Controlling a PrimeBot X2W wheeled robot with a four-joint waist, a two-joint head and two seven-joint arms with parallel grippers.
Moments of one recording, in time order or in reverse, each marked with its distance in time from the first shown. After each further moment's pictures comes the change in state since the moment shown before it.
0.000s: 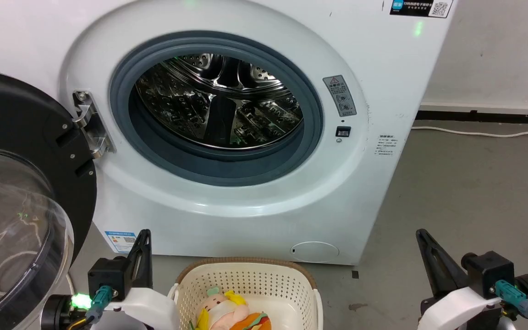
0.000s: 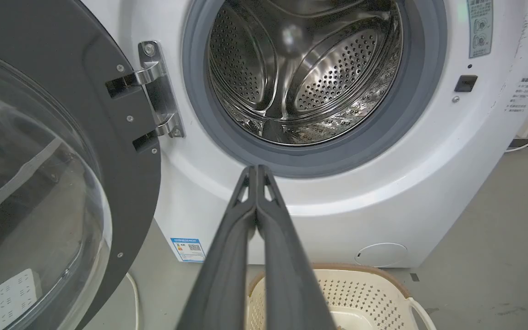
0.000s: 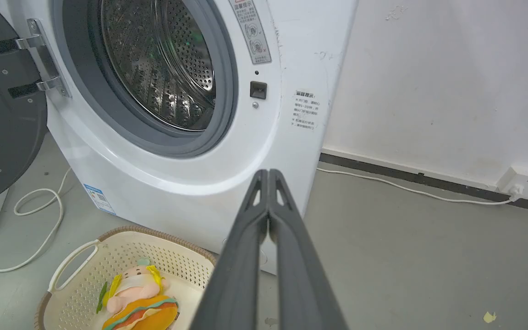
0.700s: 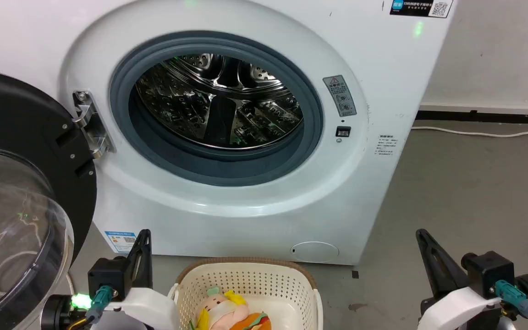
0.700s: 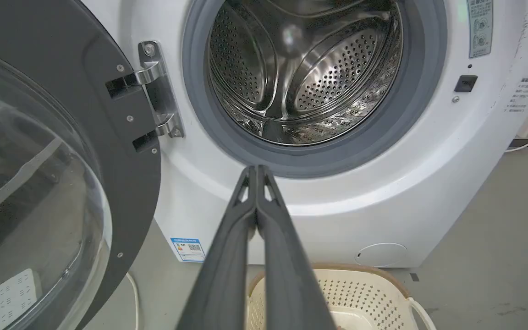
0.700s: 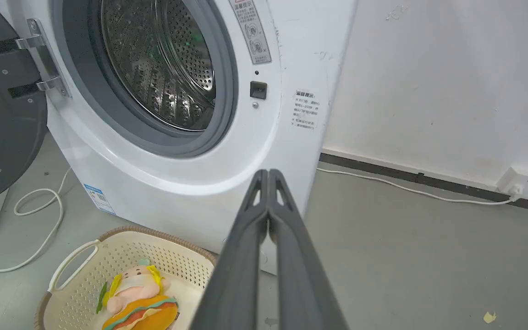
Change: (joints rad) left arm 0.000 0.000 0.000 0.000 0.000 0.000 0.000; right arm 0.000 0.000 0.000 0.000 0.000 0.000 0.000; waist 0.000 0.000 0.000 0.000
